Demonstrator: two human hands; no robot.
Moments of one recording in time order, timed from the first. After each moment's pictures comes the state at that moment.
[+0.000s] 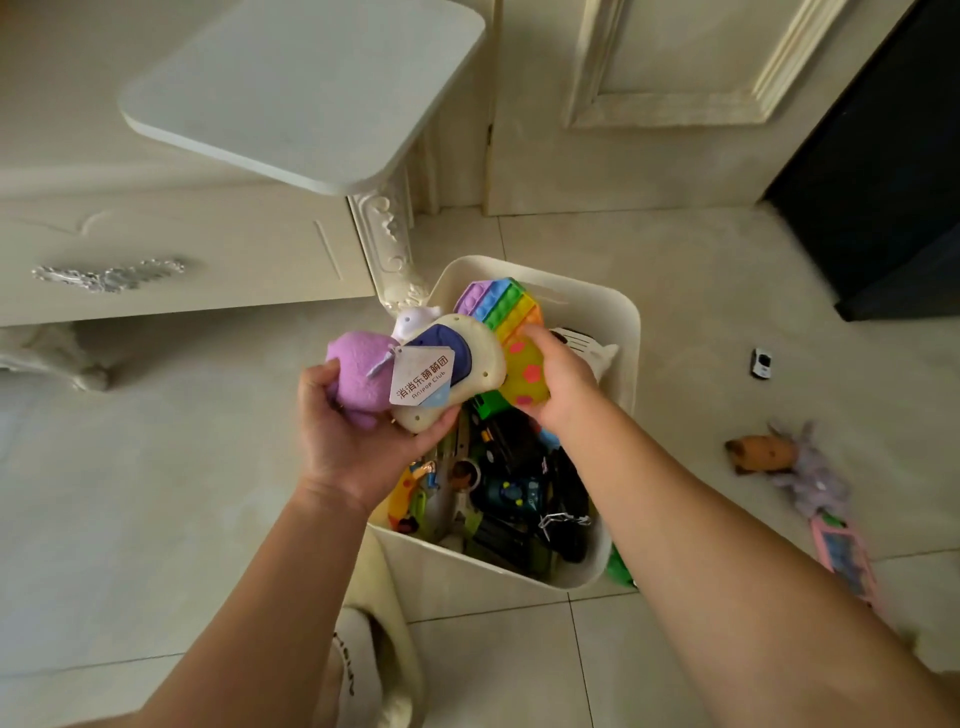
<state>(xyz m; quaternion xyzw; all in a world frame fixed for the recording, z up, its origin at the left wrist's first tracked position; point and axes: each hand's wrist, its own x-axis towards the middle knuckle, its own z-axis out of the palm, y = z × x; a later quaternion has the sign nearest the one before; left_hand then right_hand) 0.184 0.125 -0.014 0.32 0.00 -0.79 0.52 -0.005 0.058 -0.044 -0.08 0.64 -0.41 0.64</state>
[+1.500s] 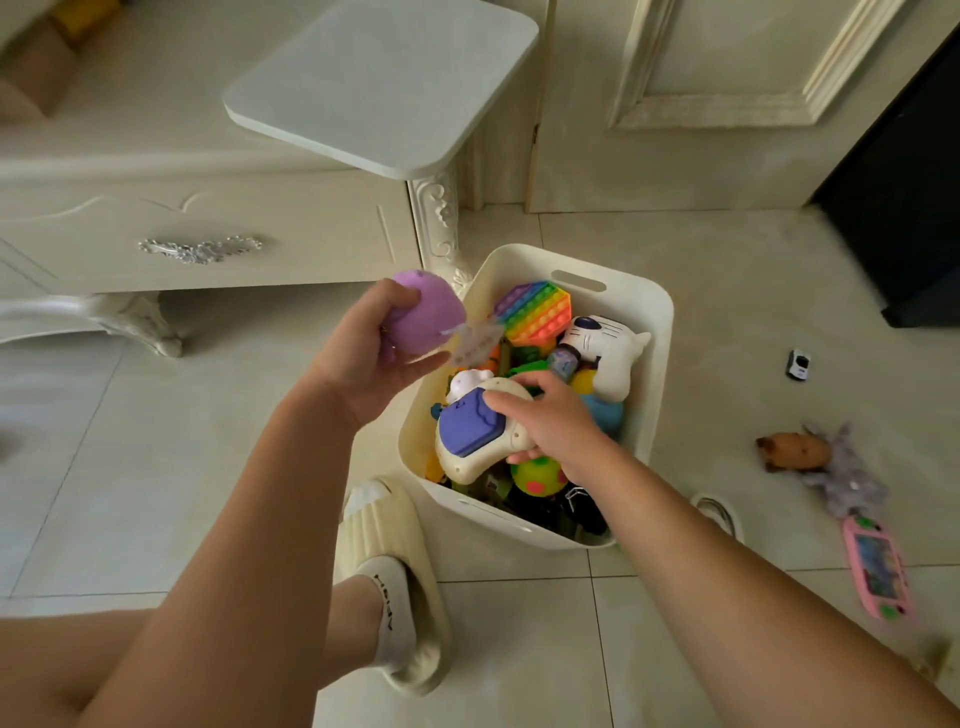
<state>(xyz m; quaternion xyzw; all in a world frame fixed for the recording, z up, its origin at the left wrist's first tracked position) 0.215 0.117 0.037 0.51 -0.23 -0.69 0.47 0.027 0.140 -0.030 -0.39 0.65 -0.25 0.61</state>
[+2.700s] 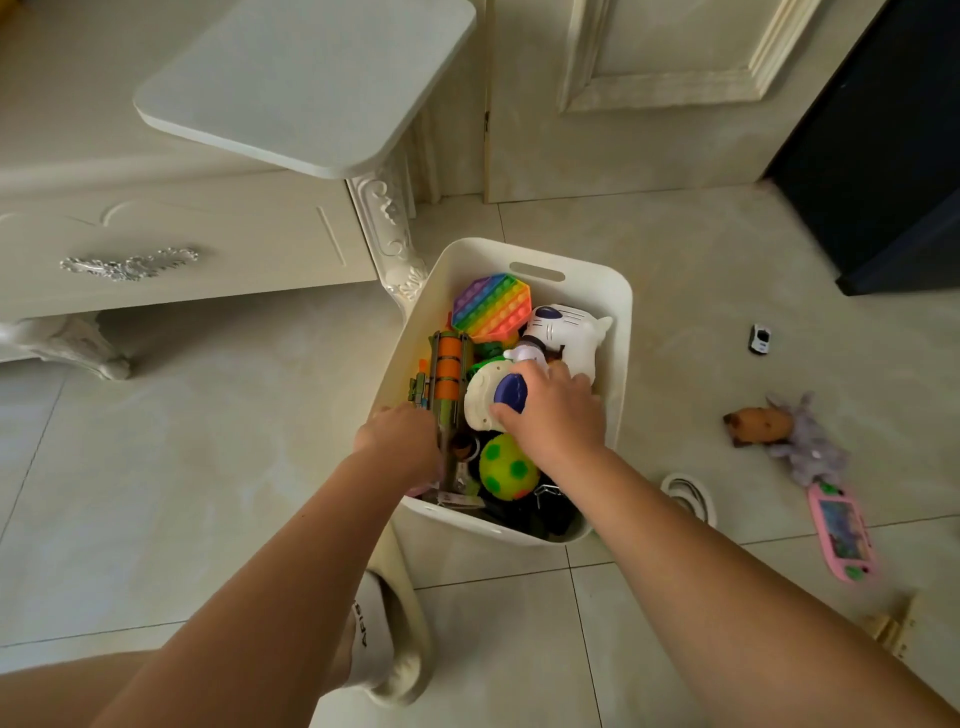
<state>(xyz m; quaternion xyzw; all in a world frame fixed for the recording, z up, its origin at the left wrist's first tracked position) 0.158 0.138 -0.027 0.65 -0.70 -0.22 -0.20 -0.007 0.137 -0.051 -0.67 0.73 -0.05 0.14</state>
